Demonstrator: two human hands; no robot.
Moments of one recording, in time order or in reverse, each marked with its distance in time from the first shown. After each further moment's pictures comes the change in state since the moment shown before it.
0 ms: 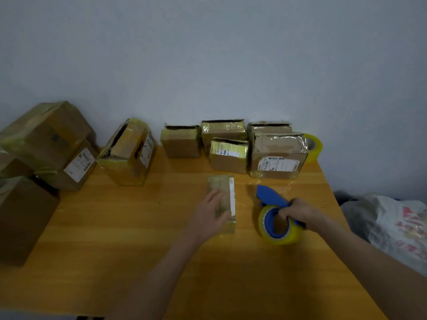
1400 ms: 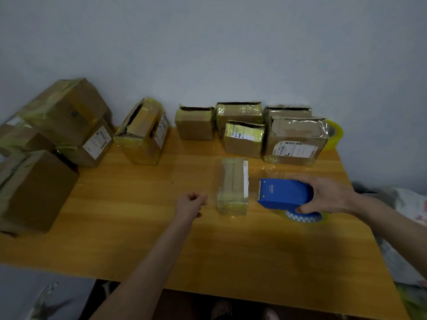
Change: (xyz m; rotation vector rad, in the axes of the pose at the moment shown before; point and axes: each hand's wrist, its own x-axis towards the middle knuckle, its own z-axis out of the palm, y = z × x) left_hand -0.039 -0.030 -0.030 -0.680 0.232 -0.759; right_hand -0.035 -0.009 -0.031 -0.569 -0.056 -0.688
